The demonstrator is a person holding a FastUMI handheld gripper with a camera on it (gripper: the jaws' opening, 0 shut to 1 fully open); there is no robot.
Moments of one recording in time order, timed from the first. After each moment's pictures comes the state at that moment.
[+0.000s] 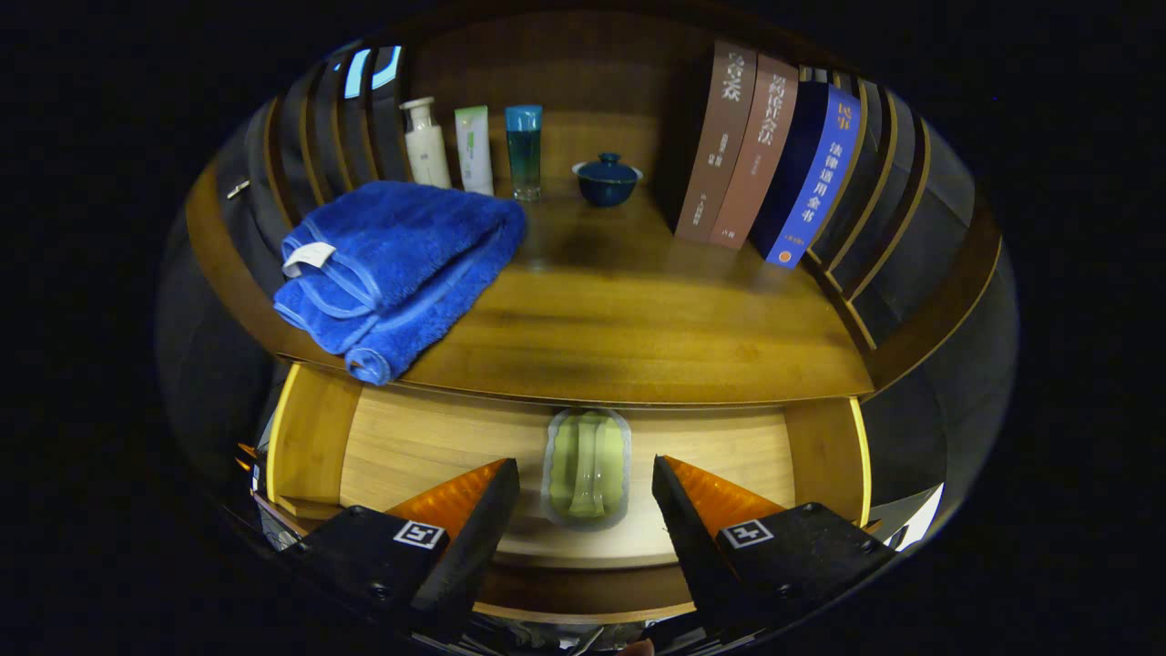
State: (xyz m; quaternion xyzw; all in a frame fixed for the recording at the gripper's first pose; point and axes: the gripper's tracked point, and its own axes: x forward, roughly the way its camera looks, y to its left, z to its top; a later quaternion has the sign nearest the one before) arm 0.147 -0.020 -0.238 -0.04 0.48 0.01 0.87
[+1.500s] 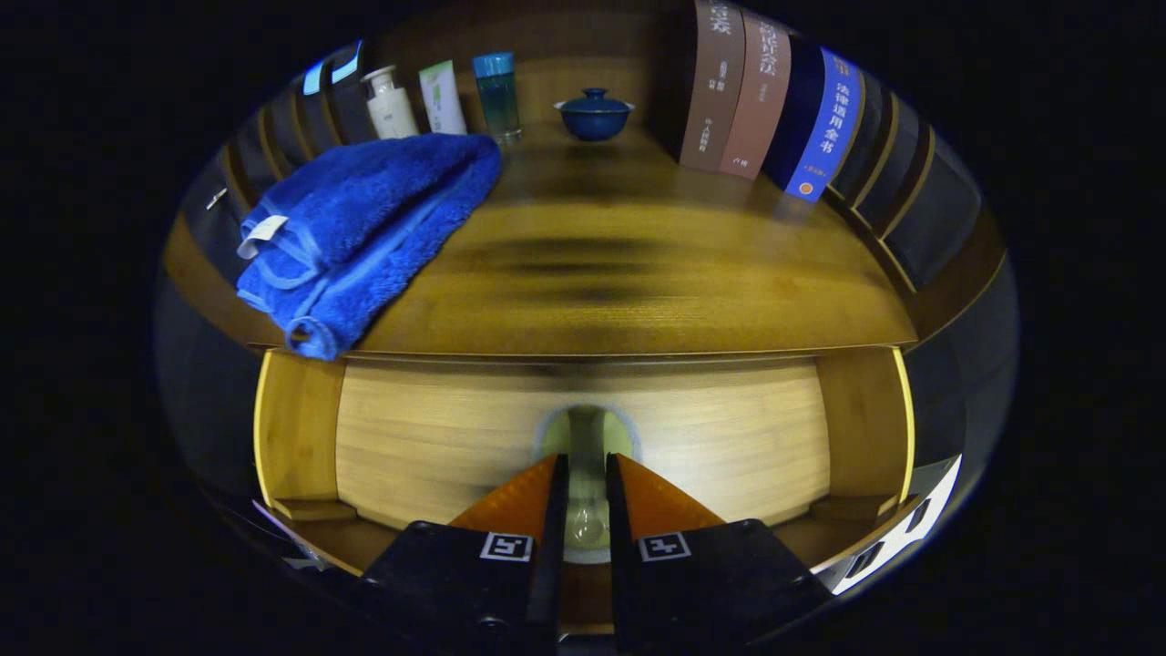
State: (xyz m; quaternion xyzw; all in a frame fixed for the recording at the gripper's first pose) arm 0.125 -0.016 -0.254 0.00 0.54 0.01 0.84
